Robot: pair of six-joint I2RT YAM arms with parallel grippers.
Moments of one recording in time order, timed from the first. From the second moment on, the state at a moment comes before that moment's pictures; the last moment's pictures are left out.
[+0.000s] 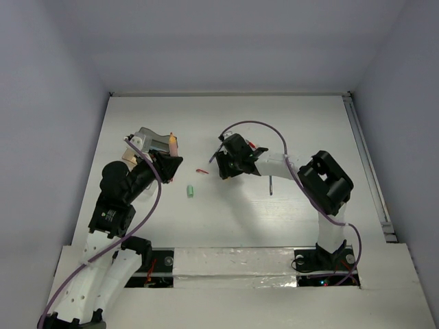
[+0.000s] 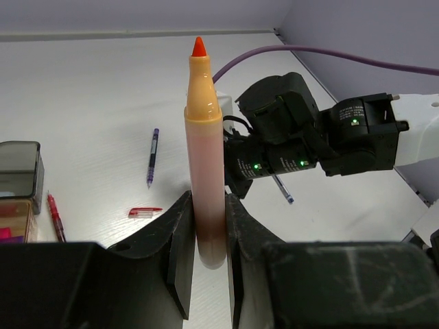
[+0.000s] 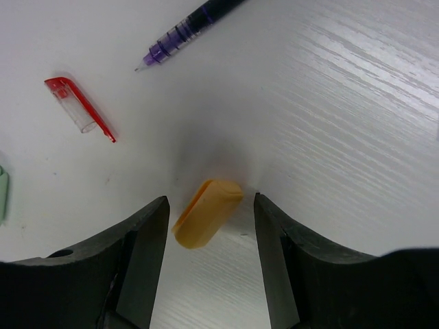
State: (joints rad) left arm -0.27 0.57 0.68 -0.18 0.36 -0.34; right arm 0.75 1.95 1.25 -0.19 0.04 0.34
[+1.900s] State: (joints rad) left arm -0.27 0.61 0.68 -0.14 0.45 -0.38; right arm 0.70 1.71 1.08 -0.04 -0.09 0.47
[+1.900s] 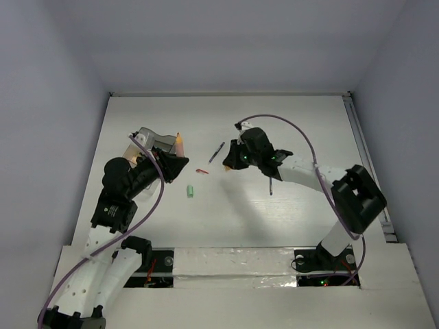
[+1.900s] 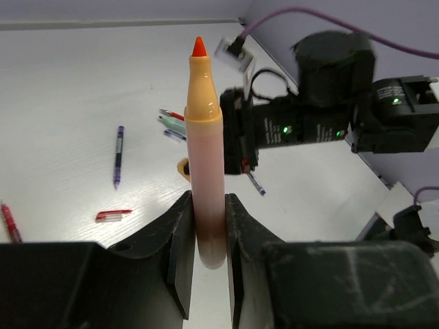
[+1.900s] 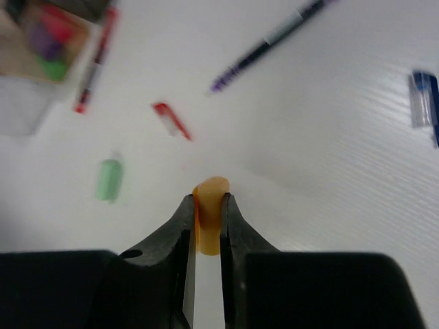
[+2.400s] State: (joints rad) left arm -0.27 0.61 0.50 0.42 0.80 -0.82; right arm 0.70 1.46 1.06 0.73 -0.42 0.76
